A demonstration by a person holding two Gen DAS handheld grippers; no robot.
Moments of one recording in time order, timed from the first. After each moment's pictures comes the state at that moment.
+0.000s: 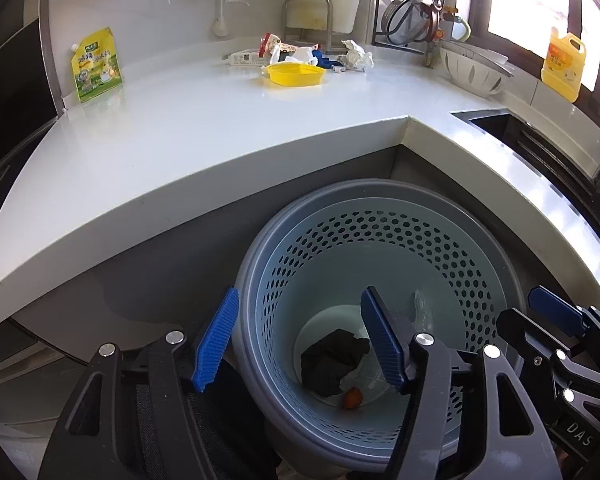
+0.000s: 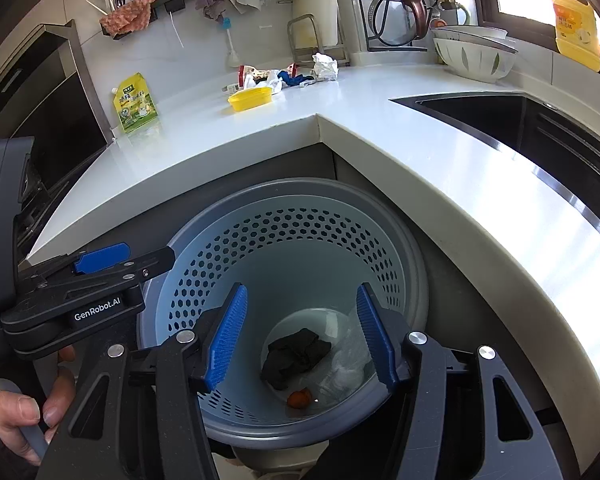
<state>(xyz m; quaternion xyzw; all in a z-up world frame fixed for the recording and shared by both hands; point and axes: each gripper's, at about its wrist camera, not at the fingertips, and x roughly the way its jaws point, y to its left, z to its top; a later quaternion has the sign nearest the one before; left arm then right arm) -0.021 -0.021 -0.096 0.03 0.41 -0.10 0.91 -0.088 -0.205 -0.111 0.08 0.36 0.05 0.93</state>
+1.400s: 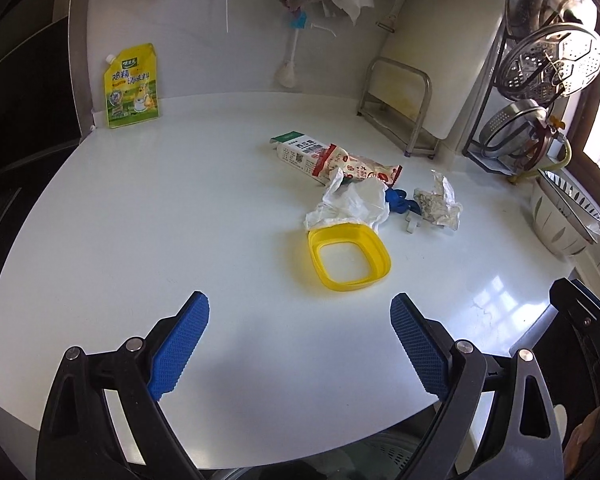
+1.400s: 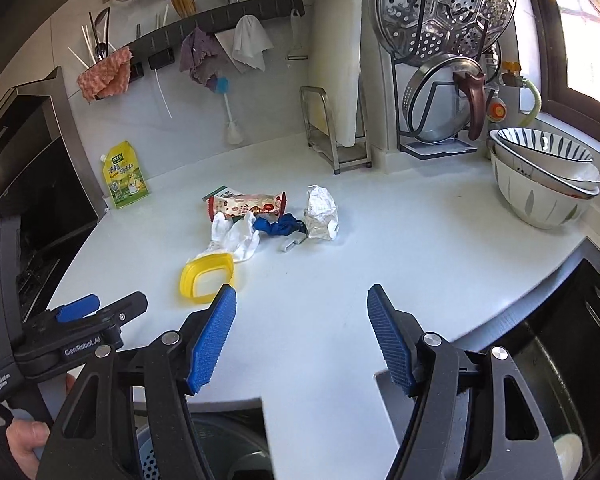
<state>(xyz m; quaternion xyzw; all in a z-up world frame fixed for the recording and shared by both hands) 0.170 -0.046 -0.007 -0.08 0.37 0.03 0.92 0.168 -0.284 0.010 0.05 0.32 0.12 0.94</state>
